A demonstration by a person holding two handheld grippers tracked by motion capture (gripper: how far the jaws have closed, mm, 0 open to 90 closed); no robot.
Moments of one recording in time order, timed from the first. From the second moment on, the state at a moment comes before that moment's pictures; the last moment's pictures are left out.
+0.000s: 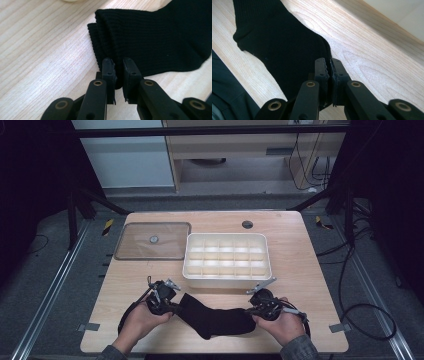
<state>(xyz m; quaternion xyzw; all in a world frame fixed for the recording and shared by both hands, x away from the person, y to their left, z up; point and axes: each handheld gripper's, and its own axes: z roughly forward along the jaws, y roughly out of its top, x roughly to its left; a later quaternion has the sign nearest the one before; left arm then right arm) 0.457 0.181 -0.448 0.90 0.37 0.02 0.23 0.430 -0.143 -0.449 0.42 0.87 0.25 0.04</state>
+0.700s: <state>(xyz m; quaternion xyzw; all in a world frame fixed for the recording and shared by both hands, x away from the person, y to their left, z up) 0.456 0.190 -0.435 0.91 0.36 0.03 0.23 0.432 -0.136 -0.457 0.42 0.87 0.24 0.03</state>
